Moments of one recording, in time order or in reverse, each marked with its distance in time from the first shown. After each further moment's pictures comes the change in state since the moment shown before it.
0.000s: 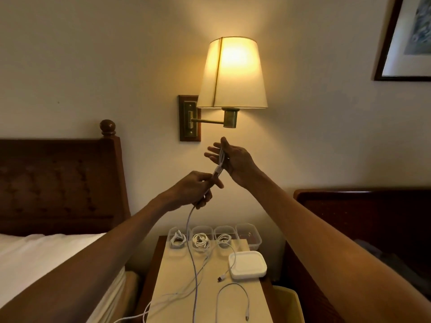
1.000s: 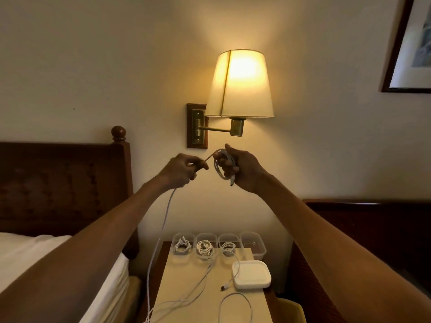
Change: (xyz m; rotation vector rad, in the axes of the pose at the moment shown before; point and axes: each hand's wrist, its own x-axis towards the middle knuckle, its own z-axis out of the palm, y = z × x) left_hand 0.004 0.009 -0.060 0.192 0.286 0.122; right_hand -0.014 -0.023 0.006 0.008 -0.182 0.165
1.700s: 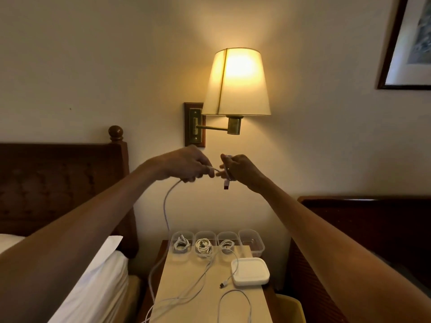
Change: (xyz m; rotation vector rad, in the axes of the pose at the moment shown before) left_hand -0.015 0.062 -0.014 0.195 -0.348 0.013; right_hand 0.001 0.011 -0.010 -0.713 0.274 -0.088
